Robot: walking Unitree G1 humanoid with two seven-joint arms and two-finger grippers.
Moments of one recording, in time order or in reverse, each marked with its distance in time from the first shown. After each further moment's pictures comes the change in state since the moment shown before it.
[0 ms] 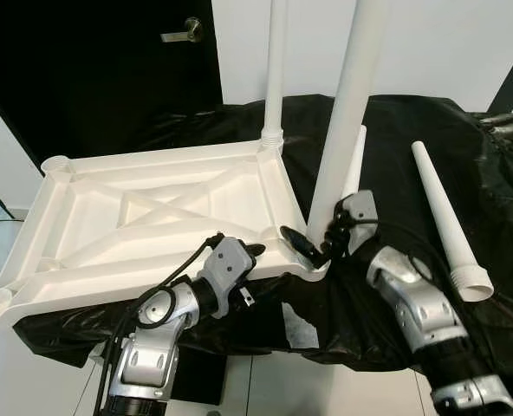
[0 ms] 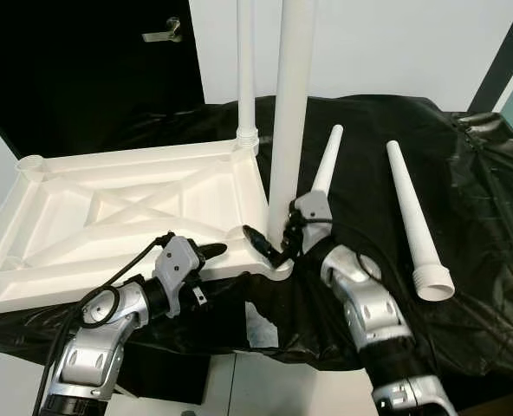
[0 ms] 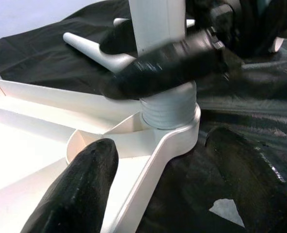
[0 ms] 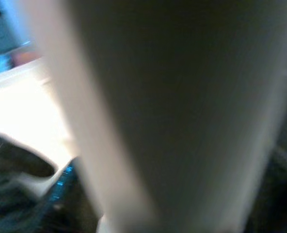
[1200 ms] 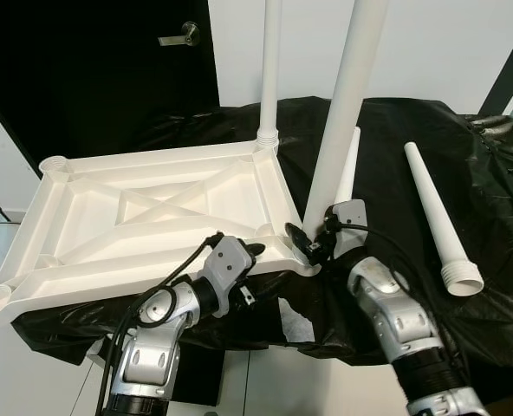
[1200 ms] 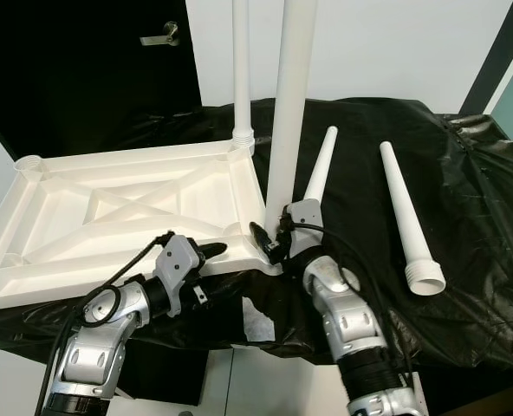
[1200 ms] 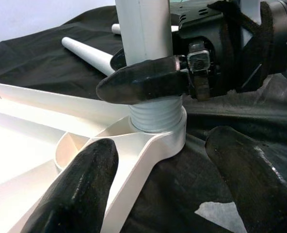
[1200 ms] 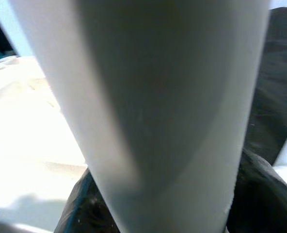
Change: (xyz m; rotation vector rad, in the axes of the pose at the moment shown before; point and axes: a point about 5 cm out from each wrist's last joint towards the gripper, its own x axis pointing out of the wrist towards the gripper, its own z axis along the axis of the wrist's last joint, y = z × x) left arm 0.000 0.000 -0.001 -0.014 -0.004 0.008; right arm 0.010 0.021 -0.011 0.137 0.004 -0.401
